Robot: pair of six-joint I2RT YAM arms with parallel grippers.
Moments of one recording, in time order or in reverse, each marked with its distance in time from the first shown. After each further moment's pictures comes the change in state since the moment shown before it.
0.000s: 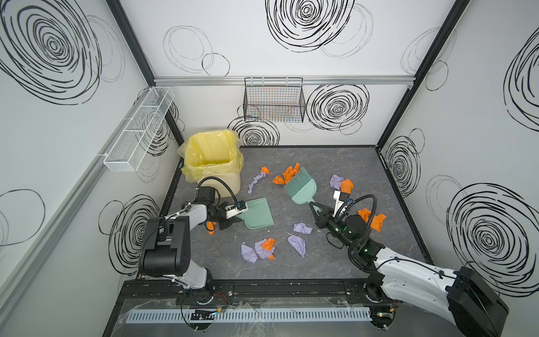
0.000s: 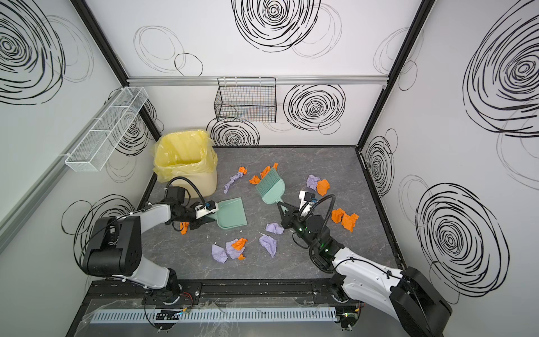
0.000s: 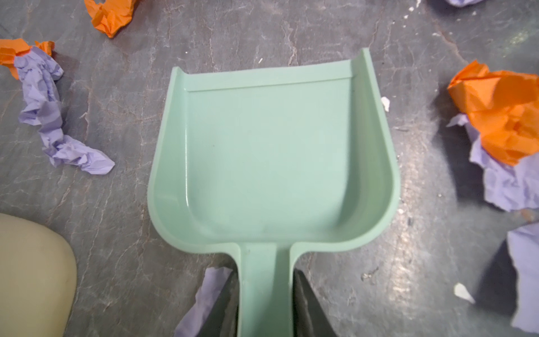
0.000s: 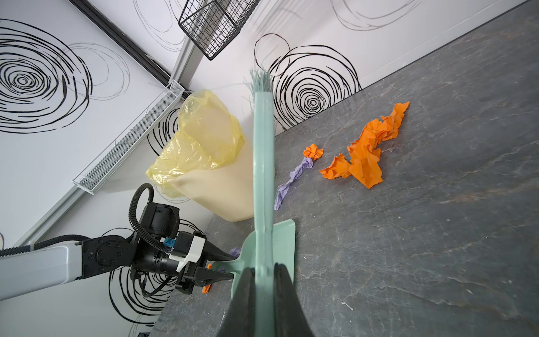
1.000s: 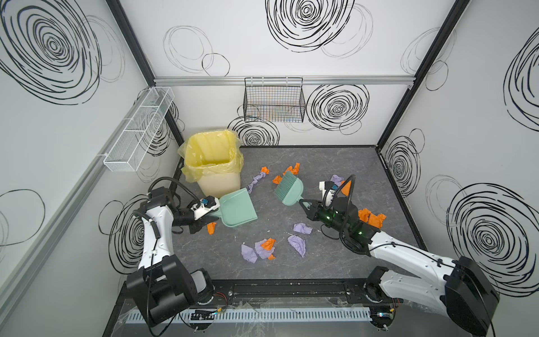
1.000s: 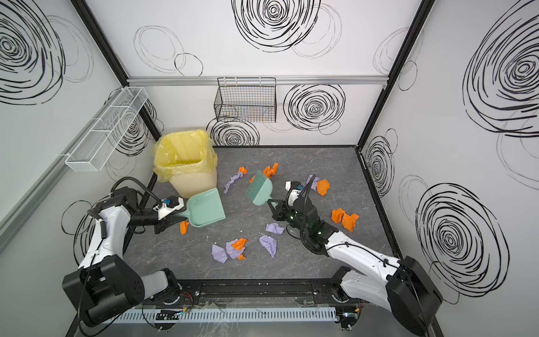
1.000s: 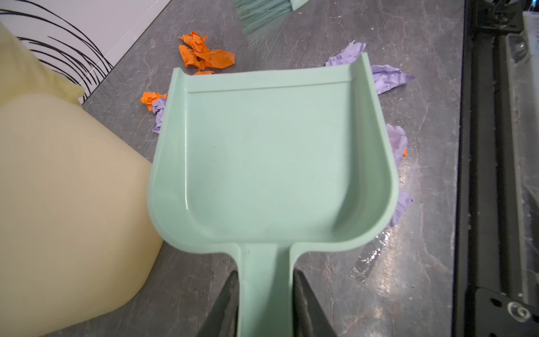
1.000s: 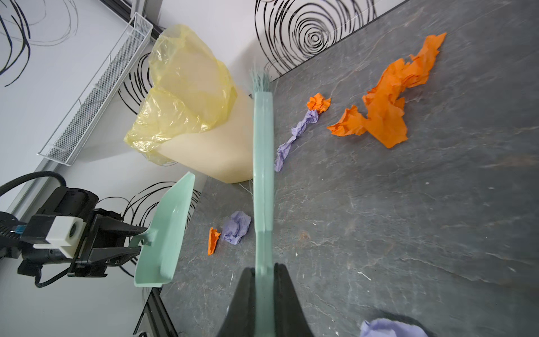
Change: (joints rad) left arm 0.474 -0.322 0.283 -0.925 0.204 0.471; right arm -0.019 0.166 0.312 -0.384 -0.195 0.039
